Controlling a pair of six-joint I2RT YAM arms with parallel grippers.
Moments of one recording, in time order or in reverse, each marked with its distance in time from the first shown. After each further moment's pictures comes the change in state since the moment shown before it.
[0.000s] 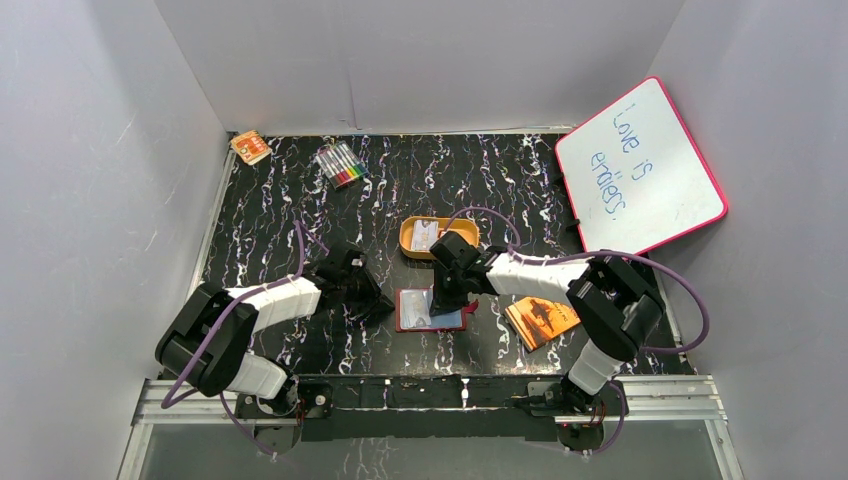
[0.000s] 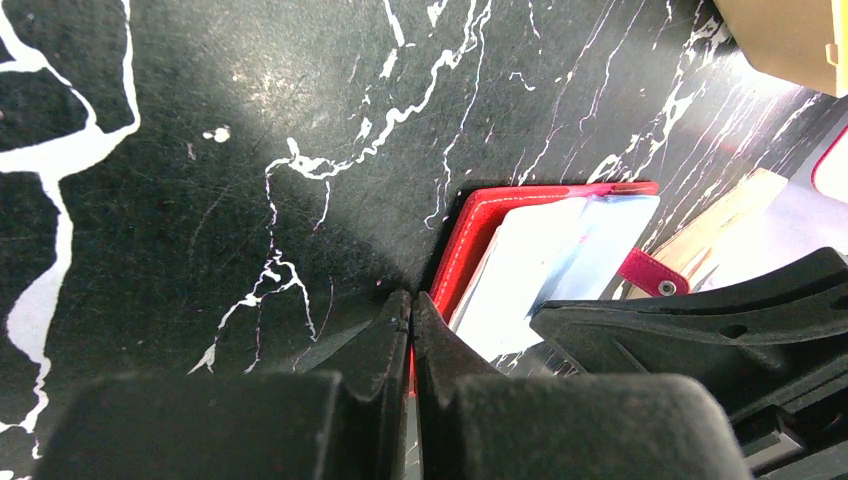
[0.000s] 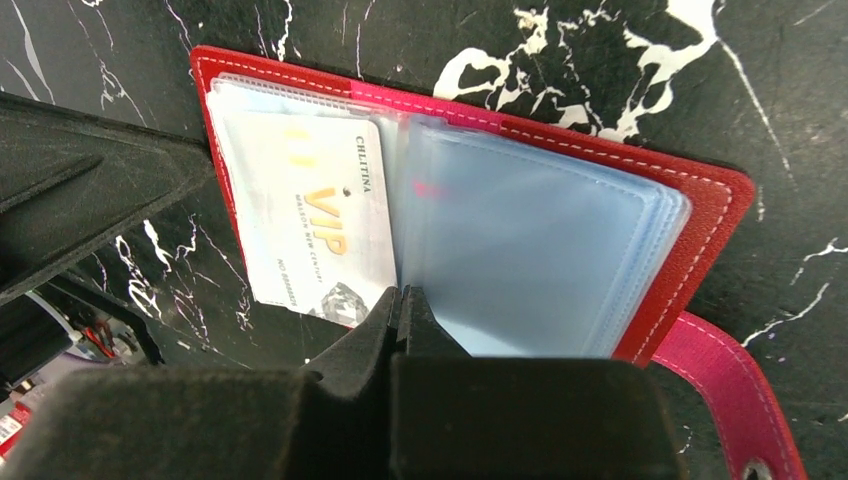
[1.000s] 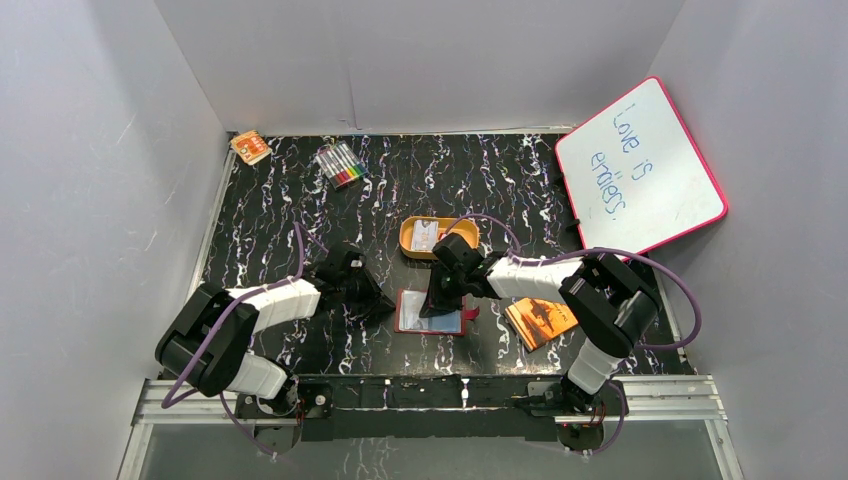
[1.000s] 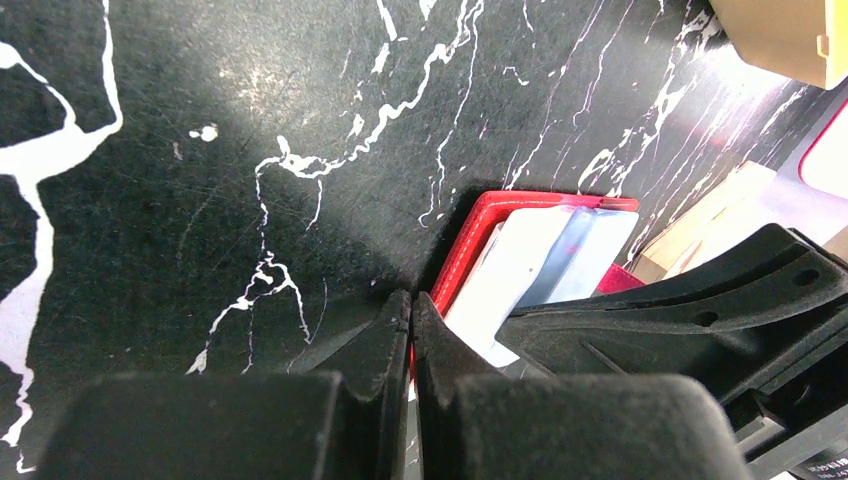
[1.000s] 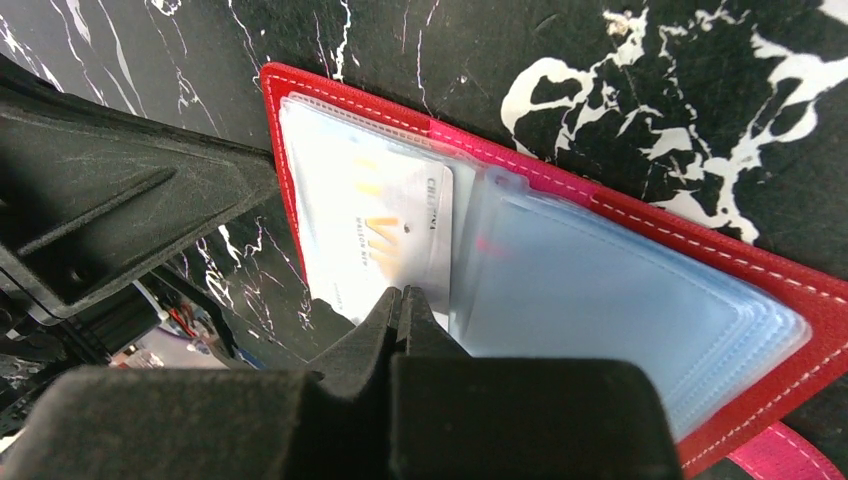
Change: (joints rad) left arm 0.001 0.000 -0.020 0.040 0.021 -0.008; right arm -0.016 0.027 -0.063 0.178 -0.129 0.100
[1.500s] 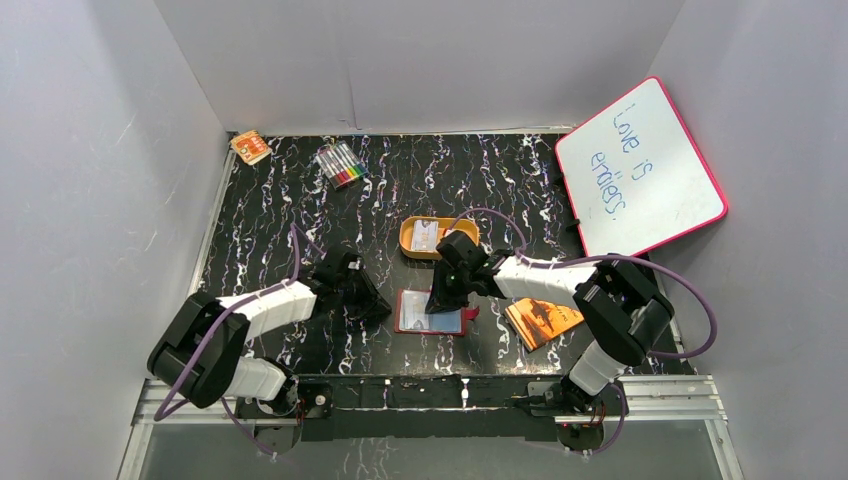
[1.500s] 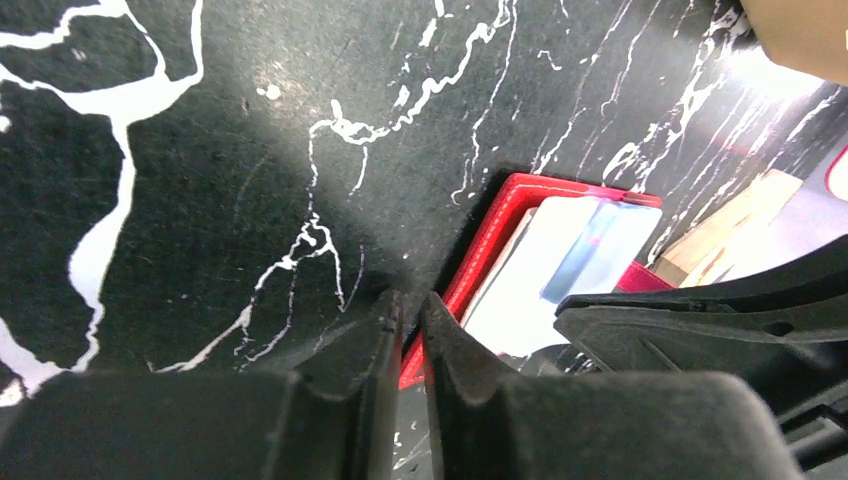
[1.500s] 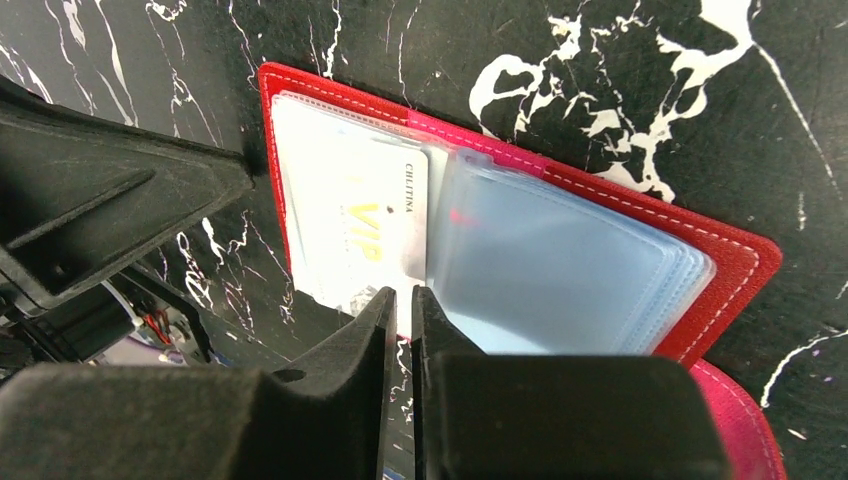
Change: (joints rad) left arm -0.001 -0.058 -0.004 -0.089 -0.039 0.011; right arm -0.006 -0.066 0.002 -0.068 0.064 -0.045
